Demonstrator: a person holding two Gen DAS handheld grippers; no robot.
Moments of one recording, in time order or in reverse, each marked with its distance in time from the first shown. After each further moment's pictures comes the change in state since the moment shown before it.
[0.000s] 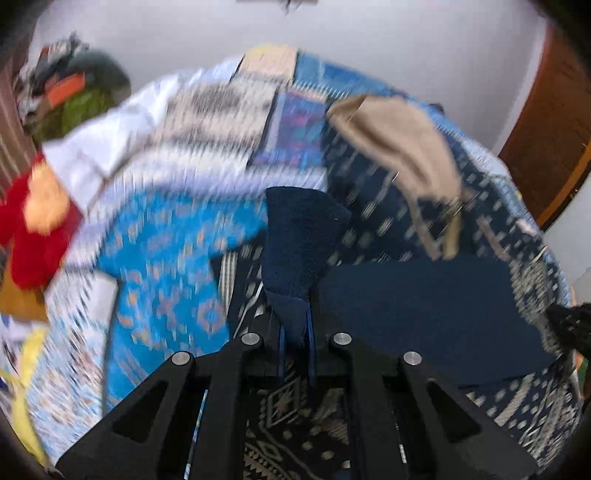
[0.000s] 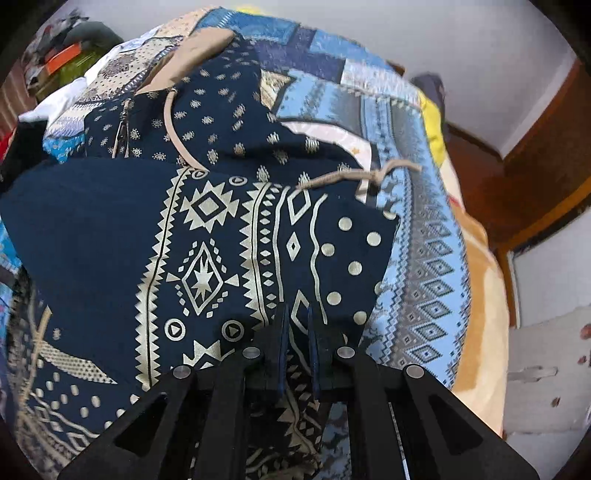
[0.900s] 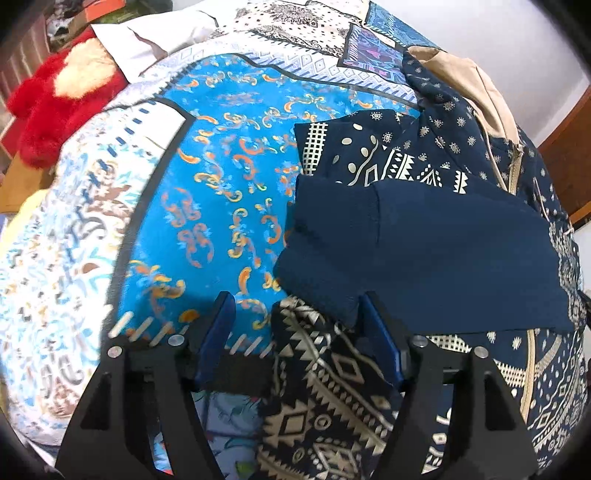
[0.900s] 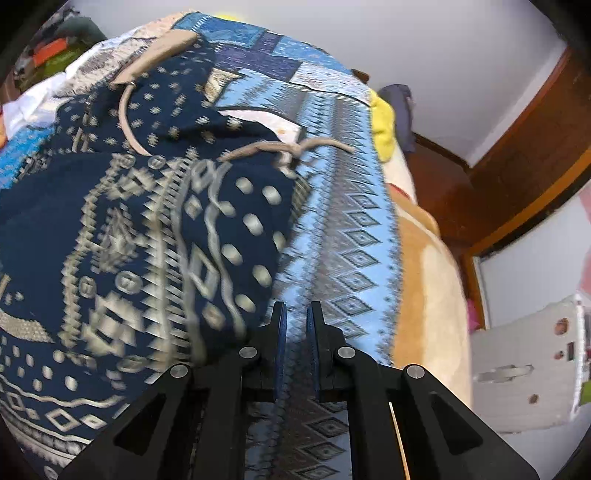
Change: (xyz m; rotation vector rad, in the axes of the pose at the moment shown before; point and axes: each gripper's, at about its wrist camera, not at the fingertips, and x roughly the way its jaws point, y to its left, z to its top) left arm -0.001 0.072 -0.089 -0.157 0.167 0.032; right arm -0.001 -0.041 -0.029 -0.002 -0.038 -0.137
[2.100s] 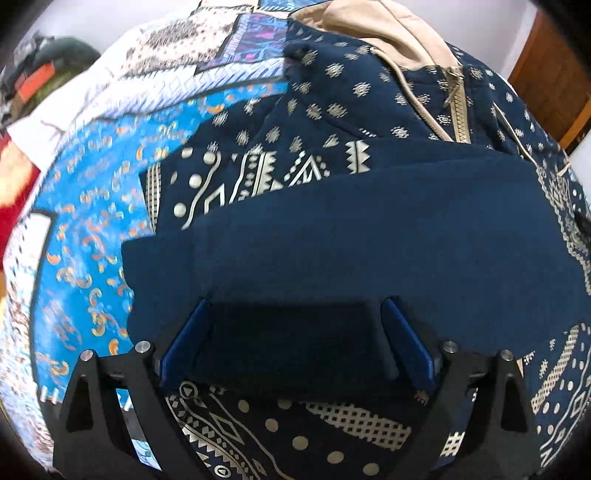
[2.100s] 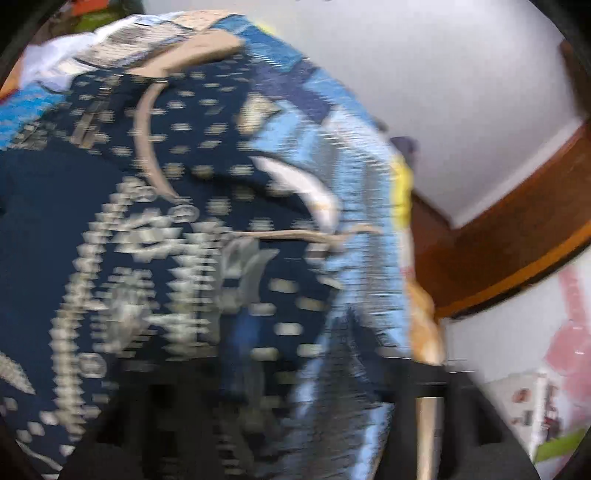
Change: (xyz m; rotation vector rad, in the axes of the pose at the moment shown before) left arm 0.041 -0.113 0.028 0.256 0.034 0.017; right arm 0.008 0.044 0.040 -0.200 -0.122 -0.176
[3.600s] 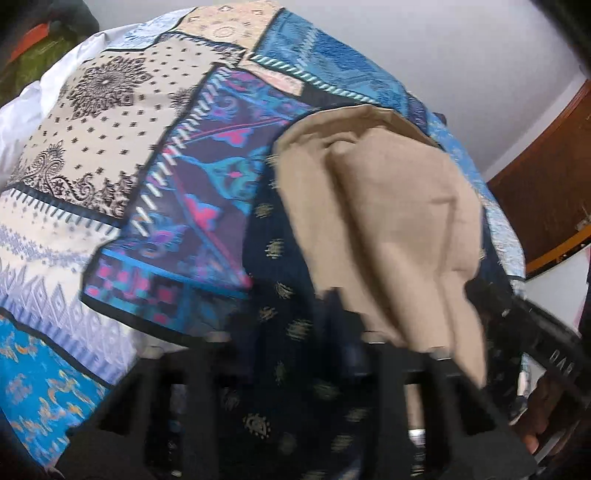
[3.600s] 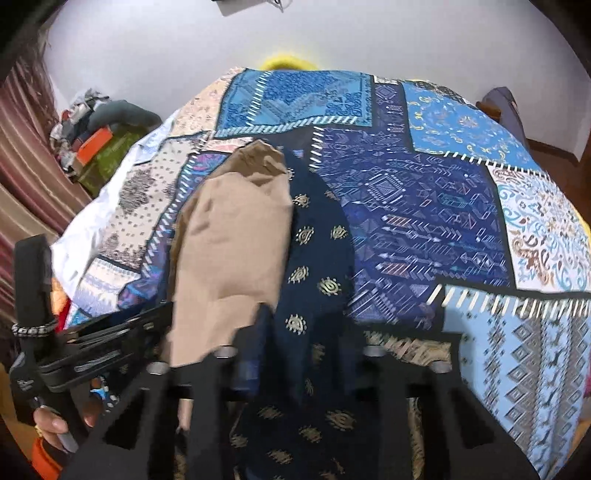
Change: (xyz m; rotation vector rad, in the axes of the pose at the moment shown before) left arm 0.048 -0.010 0.234 -0.227 -0.093 -0.212; right arm 0.112 0.029 0.248 0.402 -0.014 0.700
